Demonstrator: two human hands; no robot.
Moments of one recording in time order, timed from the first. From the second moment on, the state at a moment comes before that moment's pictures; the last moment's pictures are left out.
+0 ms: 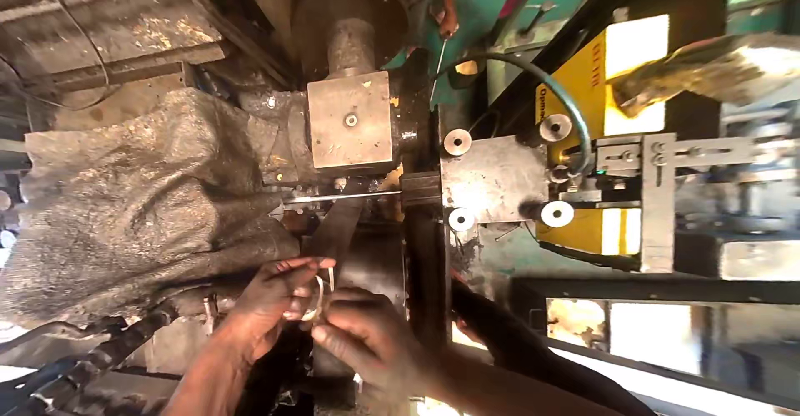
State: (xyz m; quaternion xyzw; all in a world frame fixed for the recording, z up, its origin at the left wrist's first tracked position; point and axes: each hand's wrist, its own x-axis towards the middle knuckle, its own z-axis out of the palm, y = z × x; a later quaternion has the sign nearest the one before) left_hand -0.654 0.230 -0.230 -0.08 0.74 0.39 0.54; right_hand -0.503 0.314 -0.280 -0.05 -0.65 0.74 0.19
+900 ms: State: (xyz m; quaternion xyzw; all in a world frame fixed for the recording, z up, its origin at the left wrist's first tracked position) left_hand -0.685 0.221 -0.258 0.25 0.87 0.10 0.43; right_hand -0.537 0.315 -0.336 -0.27 -0.69 0.66 0.09
